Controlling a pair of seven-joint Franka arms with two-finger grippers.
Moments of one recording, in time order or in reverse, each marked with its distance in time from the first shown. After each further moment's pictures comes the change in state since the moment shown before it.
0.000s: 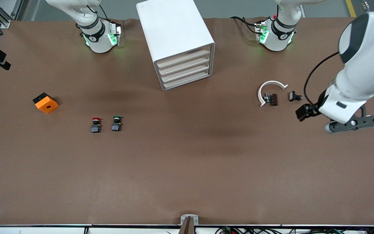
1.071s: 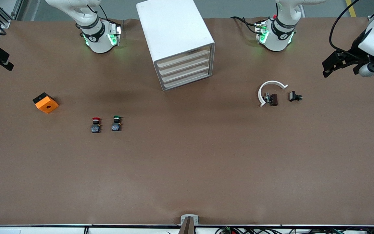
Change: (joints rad) left arm -0.088 -0.338 0.202 -0.226 -0.132 -0.088 0.146; right arm 0.017 0.000 -0.001 -0.002 0.003 0.009 0.000
